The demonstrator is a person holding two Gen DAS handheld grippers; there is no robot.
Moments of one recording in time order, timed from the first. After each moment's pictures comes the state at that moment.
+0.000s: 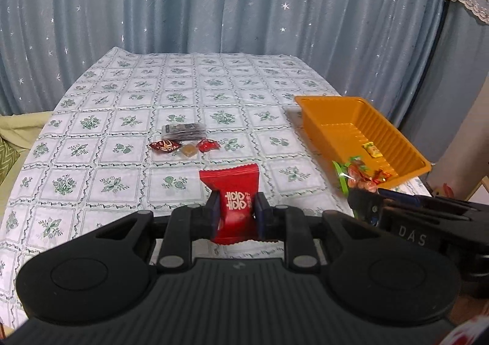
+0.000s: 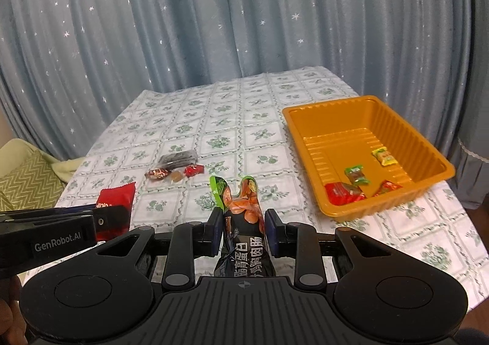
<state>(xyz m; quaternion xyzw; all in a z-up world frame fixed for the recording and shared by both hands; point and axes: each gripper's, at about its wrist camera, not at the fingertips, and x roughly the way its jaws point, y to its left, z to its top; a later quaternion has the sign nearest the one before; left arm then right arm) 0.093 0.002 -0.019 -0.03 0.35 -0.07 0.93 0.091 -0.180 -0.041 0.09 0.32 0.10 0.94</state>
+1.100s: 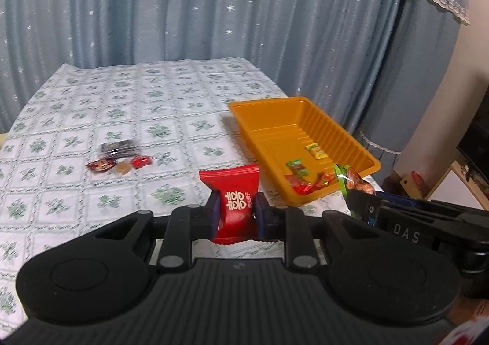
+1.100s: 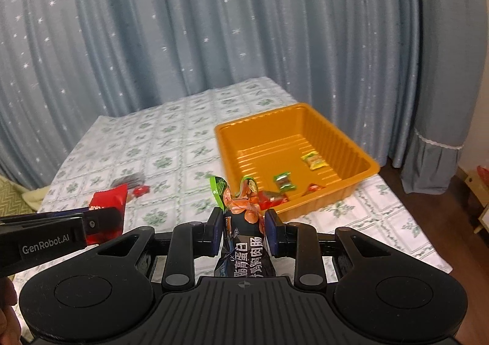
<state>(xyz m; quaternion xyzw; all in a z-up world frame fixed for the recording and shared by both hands) 0.103 -0.069 -0.003 -0.02 0.35 -0.15 0.93 0.074 -0.252 -0.024 0.12 0.31 0.01 0.94</state>
